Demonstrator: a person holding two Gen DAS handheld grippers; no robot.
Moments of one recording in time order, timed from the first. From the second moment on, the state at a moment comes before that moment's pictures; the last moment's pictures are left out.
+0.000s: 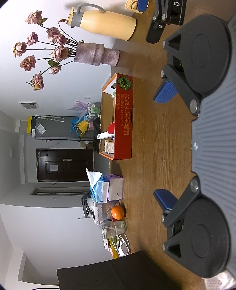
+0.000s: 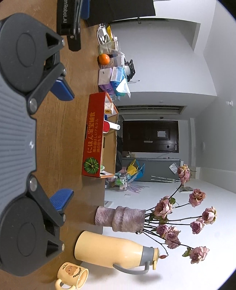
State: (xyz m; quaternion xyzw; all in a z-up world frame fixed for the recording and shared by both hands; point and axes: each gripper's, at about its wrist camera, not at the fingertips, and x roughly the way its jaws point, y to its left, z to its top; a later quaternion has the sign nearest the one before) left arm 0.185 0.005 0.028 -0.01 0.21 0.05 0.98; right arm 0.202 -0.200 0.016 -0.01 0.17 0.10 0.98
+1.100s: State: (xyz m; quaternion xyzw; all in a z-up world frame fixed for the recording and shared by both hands) left arm 0.187 0.004 0.023 0.00 0.22 0.05 0.97; right arm 0.202 -0.202 0.010 -0.01 0.18 0.10 0.98
